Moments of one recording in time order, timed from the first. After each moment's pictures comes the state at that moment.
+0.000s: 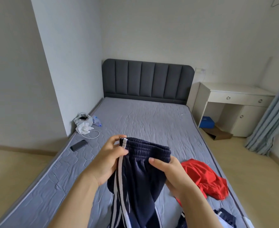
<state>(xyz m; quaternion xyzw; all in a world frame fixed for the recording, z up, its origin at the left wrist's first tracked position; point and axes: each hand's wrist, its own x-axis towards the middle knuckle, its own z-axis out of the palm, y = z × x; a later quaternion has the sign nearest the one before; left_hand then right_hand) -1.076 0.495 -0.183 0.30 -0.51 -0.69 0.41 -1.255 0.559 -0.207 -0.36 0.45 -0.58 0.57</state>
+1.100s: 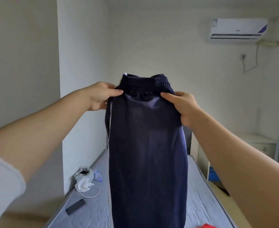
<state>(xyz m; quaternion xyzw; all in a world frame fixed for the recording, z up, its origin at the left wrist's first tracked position) -1.047 0.429 0.124 0.36 -0.73 -0.40 0.42 -1.275 0.489 0.095 -0.51 0.48 -0.67 0.25</state>
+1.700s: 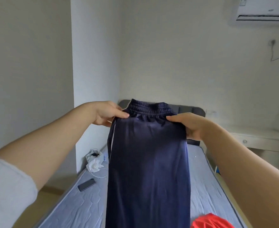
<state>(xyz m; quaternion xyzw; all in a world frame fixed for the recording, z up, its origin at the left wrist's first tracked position) -1.029 0.402 0.050 0.47 -0.71 -0.45 0.27 -1.284 0.459 0.032 -0.52 0.58 -0.44 0.45</state>
